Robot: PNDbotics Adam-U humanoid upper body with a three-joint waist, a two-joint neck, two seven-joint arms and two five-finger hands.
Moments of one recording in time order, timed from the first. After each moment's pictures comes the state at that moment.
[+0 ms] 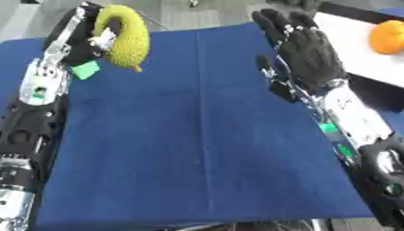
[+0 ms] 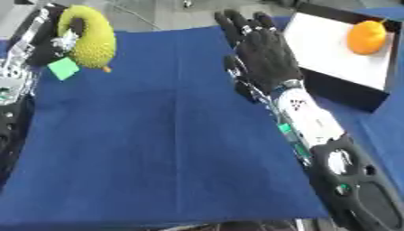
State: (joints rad) left arm -0.97 0.14 0.18 -0.96 0.05 -0.47 -0.65; right arm -0.52 -0.35 0.33 -1.77 1.39 0.08 0.07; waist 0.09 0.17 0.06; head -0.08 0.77
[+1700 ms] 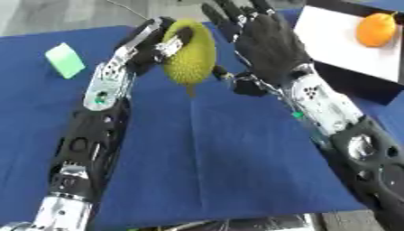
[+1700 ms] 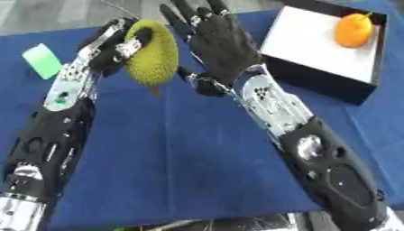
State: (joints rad) left arm -1.00 -0.11 0.15 -0.96 -0.04 -0.33 -0.79; right arm -0.62 -0.34 0.41 -1.79 1.50 0.00 0.09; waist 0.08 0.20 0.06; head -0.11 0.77
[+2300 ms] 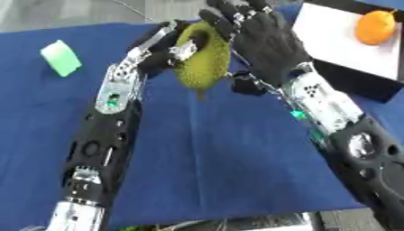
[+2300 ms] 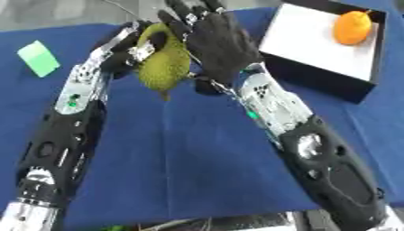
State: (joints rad) left arm -0.98 -0.16 0.16 -0.99 -0.10 -0.30 -0.83; right arm -0.63 -0.34 0.41 -1.80 1.46 -0.03 0.01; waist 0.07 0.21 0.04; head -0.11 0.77
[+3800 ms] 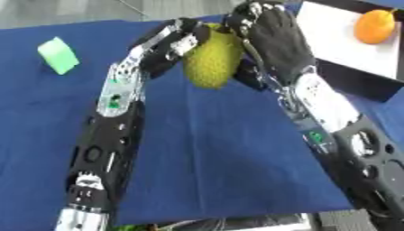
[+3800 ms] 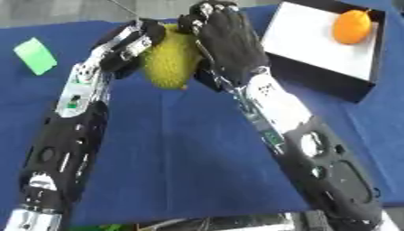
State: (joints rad) left arm -0.96 -0.18 0.14 -1.09 -0.02 -0.21 -0.89; right arm -0.59 -0.30 0.37 -1.76 1.25 0.06 -0.18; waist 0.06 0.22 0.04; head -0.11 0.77
